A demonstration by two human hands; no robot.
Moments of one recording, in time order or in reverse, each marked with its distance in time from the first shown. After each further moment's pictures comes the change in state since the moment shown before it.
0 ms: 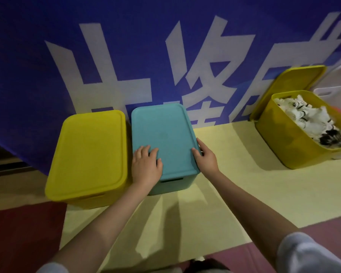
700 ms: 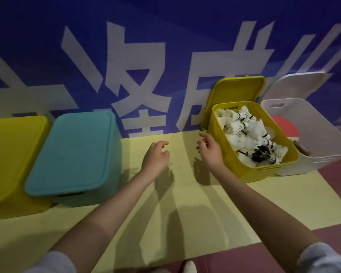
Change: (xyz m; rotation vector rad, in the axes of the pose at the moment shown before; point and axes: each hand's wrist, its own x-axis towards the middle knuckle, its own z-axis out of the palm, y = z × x) left_hand 0.069 0.314 0.060 -0.620 -0.101 -0.097; right_hand 0.111 0.086 -0.271 0.004 0.116 -0.102
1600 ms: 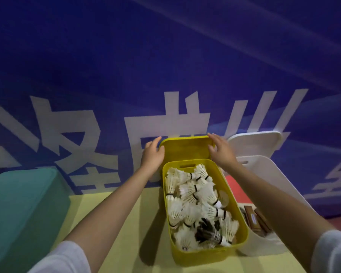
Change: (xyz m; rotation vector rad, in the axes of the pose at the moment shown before) left_hand 0.197 0.208 0.112 -0.105 0.217 0.012; right_hand 0.271 0.018 -0.239 -0.403 -0.056 -0.431
